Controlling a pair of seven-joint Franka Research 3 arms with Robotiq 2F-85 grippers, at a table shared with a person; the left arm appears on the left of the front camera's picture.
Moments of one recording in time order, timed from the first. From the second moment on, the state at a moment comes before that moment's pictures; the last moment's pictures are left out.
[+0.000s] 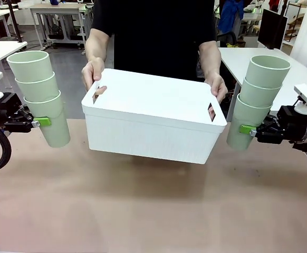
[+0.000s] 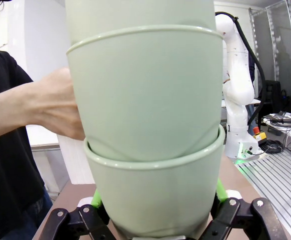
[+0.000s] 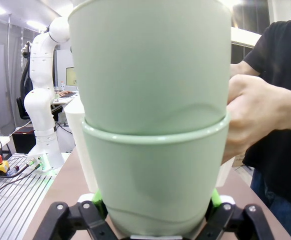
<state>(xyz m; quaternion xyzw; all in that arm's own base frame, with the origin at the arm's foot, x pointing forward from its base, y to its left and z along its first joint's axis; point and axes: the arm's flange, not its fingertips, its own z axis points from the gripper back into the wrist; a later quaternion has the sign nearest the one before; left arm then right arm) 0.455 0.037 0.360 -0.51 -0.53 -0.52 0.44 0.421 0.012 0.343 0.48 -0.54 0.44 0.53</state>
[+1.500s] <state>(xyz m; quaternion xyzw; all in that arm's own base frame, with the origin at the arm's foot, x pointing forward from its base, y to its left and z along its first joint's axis) 0.455 0.037 0.360 -0.51 -0.53 -0.52 0.44 0.403 0.045 0.527 0.38 -0.52 0.51 0.57</state>
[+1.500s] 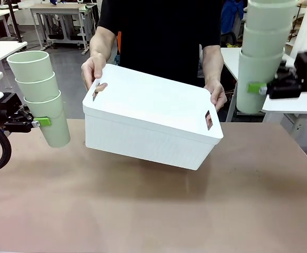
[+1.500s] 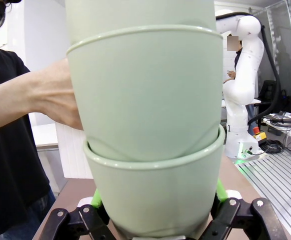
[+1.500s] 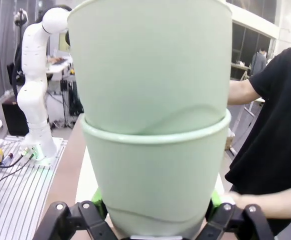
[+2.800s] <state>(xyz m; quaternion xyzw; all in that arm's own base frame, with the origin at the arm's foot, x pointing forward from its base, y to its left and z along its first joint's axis) 0.456 0.037 0.360 -0.51 -0.53 -0.52 0.44 0.397 0.286 0.509 0.03 -0.30 0.64 0.70</state>
